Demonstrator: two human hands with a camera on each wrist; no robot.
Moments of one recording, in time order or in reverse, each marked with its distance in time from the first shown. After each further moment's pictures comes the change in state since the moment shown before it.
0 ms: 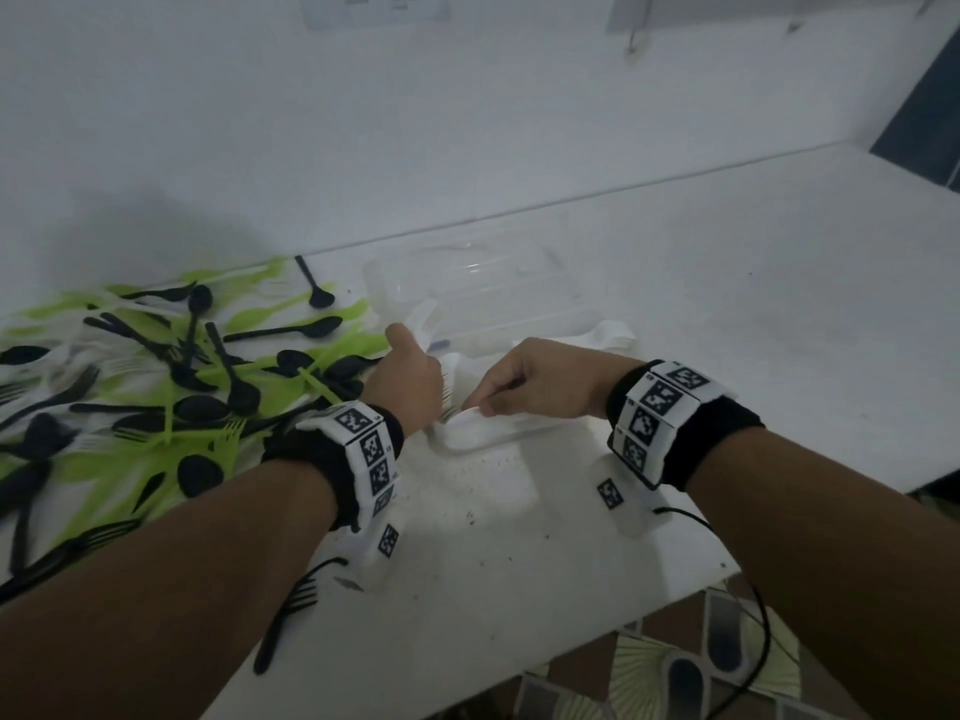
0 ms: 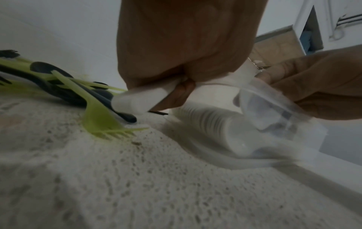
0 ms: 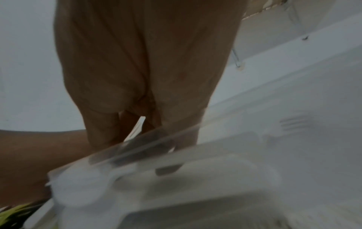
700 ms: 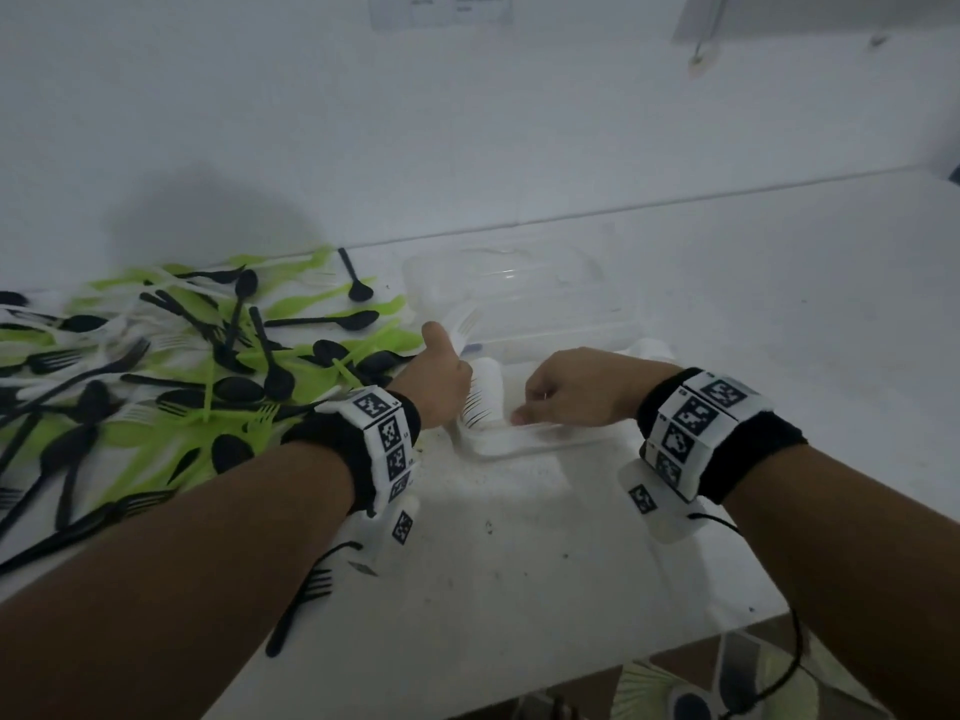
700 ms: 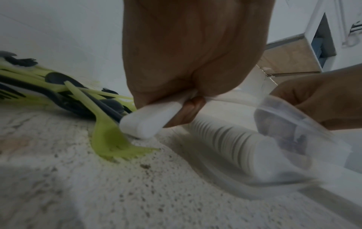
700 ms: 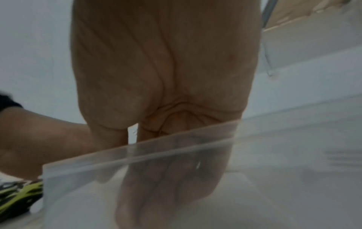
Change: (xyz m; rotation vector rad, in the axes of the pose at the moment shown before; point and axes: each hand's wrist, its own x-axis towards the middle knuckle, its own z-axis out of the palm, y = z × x) left_hand 0.004 0.000 -0.012 -0.106 -0.115 -0.035; right_hand 0.014 -0.004 -0.010 -0.481 -0.079 0.138
